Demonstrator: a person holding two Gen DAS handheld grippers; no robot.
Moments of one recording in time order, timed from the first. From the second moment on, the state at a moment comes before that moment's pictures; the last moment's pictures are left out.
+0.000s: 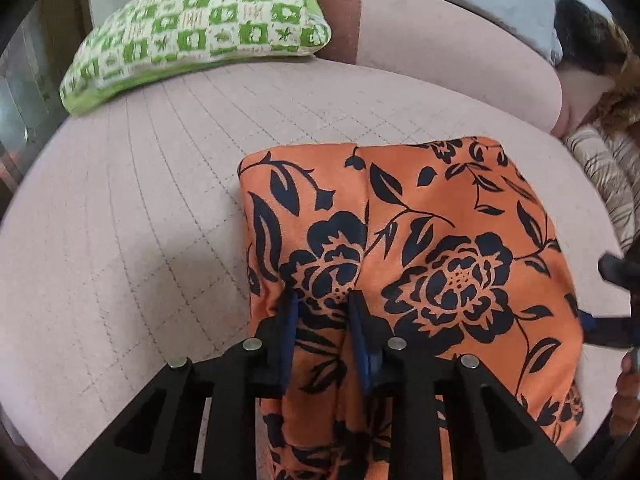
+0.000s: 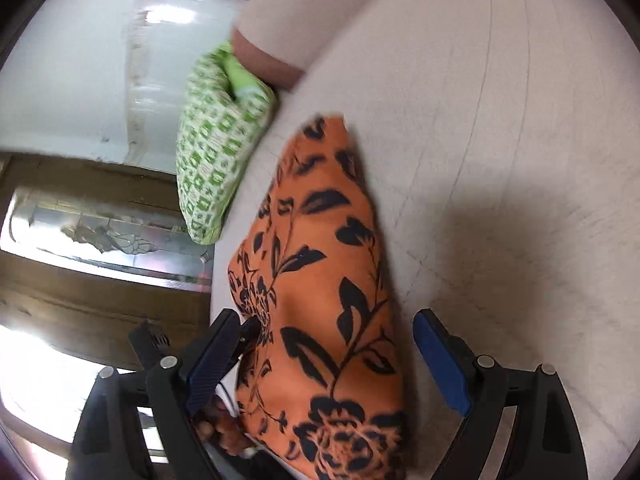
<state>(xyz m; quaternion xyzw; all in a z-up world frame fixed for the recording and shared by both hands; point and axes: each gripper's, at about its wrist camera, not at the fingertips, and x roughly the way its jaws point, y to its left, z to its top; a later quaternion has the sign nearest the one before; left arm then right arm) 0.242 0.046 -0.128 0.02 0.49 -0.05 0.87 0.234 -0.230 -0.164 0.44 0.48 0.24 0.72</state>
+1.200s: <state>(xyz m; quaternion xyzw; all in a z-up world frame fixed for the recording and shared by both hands) 0.240 0.072 -0.132 -0.05 0.48 -0.08 0.87 0.255 -0.232 -0.153 0.41 0.47 0.22 0.75</state>
